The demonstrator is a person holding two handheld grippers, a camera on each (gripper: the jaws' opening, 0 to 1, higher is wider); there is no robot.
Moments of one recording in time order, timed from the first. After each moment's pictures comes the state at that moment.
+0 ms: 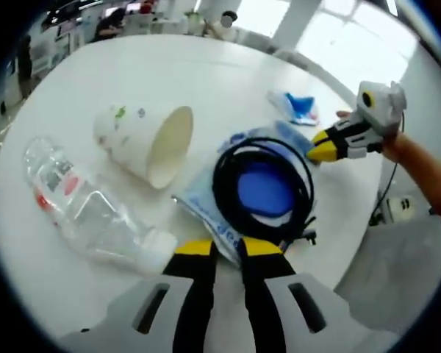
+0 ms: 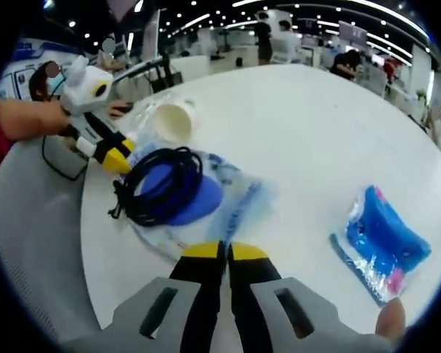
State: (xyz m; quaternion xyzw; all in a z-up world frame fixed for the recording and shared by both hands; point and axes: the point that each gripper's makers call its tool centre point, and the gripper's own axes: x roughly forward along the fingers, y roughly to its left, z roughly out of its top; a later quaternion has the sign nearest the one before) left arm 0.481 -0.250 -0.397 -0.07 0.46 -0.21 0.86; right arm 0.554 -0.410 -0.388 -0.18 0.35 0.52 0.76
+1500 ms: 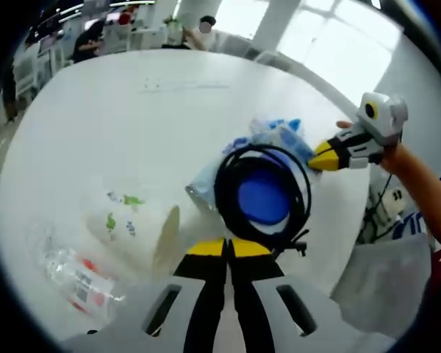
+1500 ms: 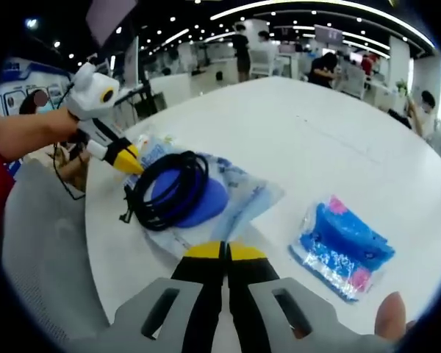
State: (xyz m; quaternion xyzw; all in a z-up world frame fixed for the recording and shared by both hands) left arm 0.548 -0.267 -0.338 -0.05 0.44 -0.27 0.86; right arm 0.588 -0.432 -0.331 -0.14 0.33 0.48 0.80
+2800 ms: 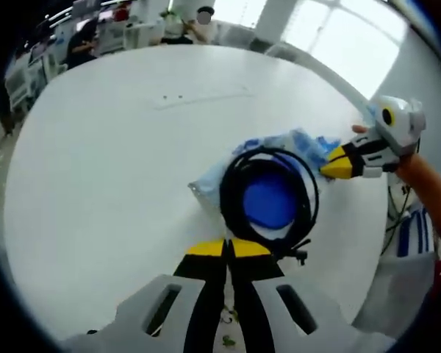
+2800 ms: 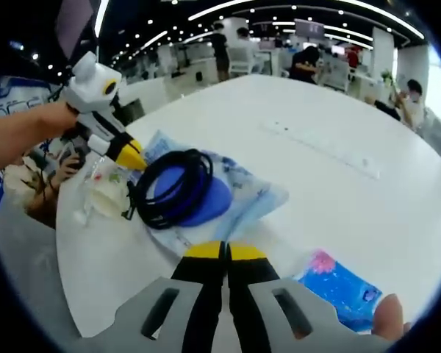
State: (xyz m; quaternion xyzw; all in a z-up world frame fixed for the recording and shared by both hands) left arm 0.661 -0.222 -0.357 -0.02 0.47 -0.26 0.85; right arm 0.678 -0.388 -0.351 -0.13 0.35 0.43 0.82
